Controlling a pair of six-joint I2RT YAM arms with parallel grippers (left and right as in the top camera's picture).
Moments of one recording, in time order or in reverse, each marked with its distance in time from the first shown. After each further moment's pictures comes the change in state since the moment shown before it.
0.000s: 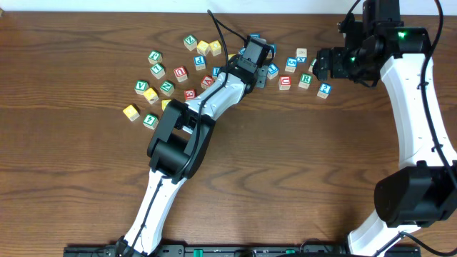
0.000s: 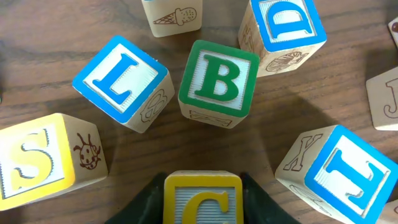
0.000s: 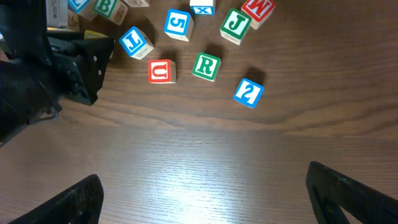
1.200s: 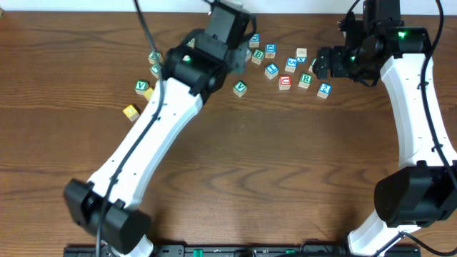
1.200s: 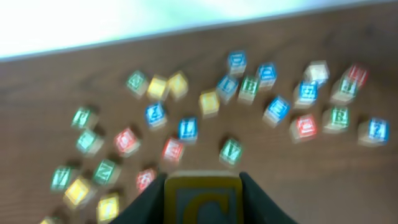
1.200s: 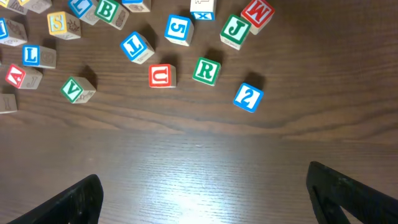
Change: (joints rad) left arm 0.000 -0.672 -0.008 -0.631 -0.124 -0.008; right arm 0.000 0.000 0.000 0.016 0.001 0.000
